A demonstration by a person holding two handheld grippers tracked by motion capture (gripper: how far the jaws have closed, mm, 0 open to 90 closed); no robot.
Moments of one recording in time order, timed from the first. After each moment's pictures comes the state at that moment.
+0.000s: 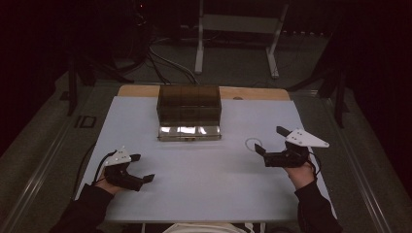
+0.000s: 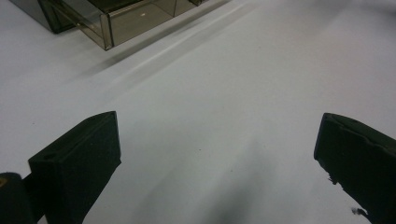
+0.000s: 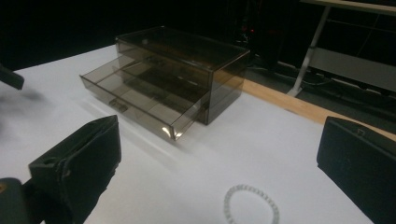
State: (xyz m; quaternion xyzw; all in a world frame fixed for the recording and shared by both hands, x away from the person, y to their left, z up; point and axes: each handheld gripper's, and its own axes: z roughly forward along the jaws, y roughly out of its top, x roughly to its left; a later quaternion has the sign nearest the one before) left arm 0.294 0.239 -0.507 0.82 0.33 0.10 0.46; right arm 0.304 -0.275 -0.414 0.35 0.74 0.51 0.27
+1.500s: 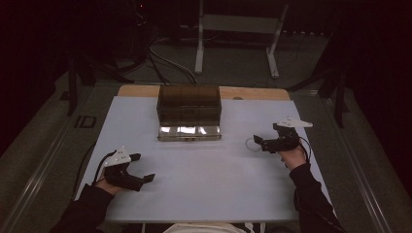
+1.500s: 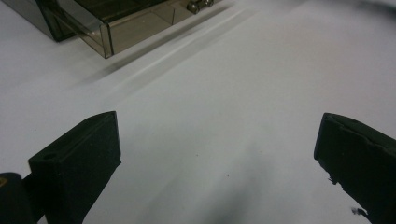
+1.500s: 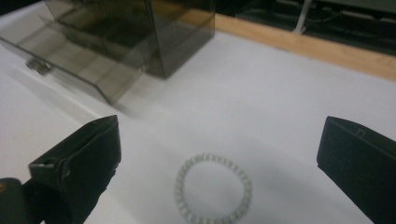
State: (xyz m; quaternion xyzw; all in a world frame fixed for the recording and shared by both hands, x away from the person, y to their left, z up) left arm 0.292 0.238 -0.503 0.82 0.33 0.11 0.46; right arm 0.382 -0.292 -0.466 0.42 0.77 0.44 0.20
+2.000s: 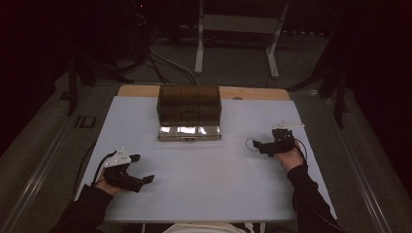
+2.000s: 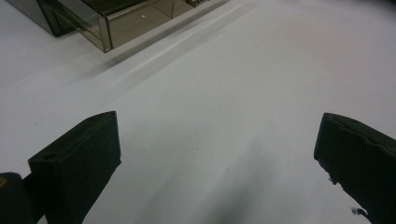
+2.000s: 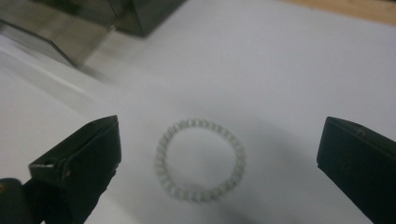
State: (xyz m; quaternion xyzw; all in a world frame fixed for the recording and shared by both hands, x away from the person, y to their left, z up) left arm 0.291 0.238 -0.504 0.82 0.32 0.11 0.45; right arm 0.391 -0.292 -0.492 0.45 0.79 0.38 0.18
